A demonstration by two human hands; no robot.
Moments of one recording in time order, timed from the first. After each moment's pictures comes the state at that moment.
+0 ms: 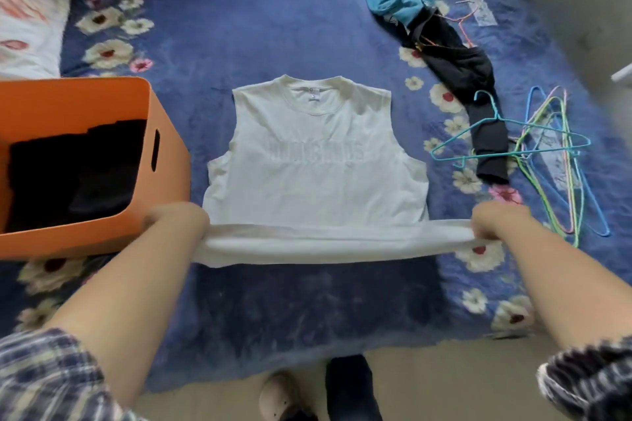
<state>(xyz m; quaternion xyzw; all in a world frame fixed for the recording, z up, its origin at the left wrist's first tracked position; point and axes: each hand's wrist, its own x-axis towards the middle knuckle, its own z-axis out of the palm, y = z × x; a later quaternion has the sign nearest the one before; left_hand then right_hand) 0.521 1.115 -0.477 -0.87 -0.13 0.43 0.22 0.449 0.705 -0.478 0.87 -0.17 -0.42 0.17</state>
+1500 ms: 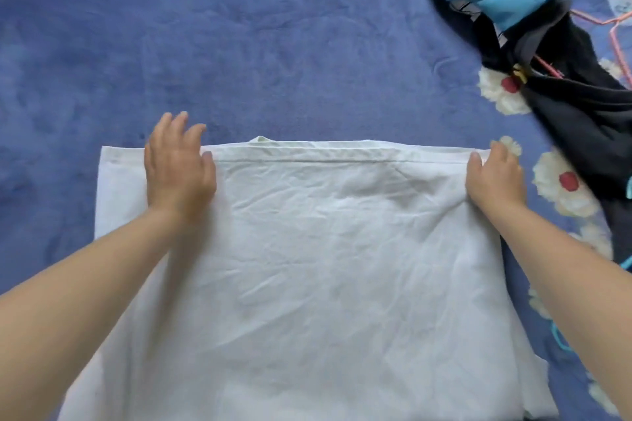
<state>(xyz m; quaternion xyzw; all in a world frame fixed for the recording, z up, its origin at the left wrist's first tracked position) 0.890 1.046 -0.678 -0.99 0.02 -0.02 -0.17 0.837 0.649 -0.687 0.93 -0.35 -0.06 -0.13</state>
